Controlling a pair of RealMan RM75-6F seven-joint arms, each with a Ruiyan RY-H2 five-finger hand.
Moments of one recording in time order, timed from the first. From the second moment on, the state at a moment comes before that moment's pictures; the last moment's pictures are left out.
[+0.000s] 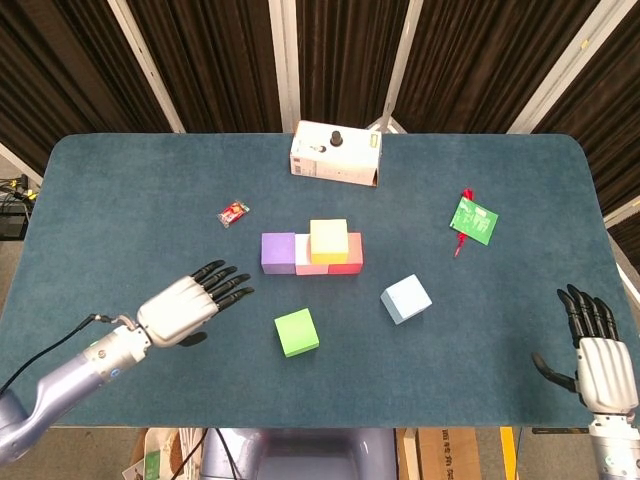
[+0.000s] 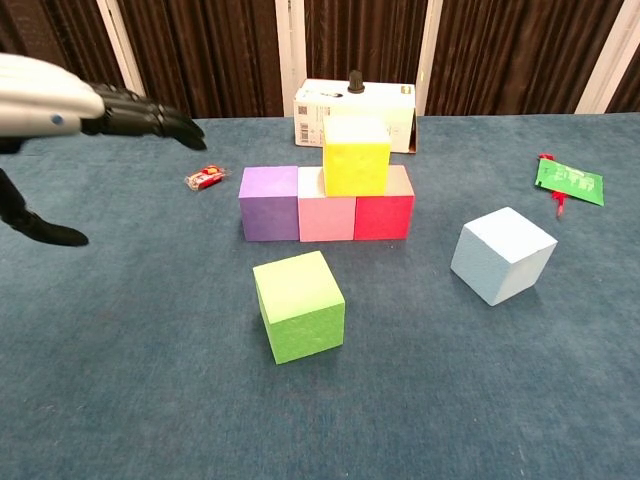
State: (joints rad) left arm -0.67 -1.01 -0.12 -1.85 1.68 0.80 0.17; right arm 0.02 -1.20 0.10 -1.58 -1.52 1.53 0.10
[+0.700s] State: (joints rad) left arm -0.86 -1.32 -0.09 -1.65 1.69 0.72 0.03; right arm 0.02 -1.23 0.13 -1.62 -1.40 1.50 0.02
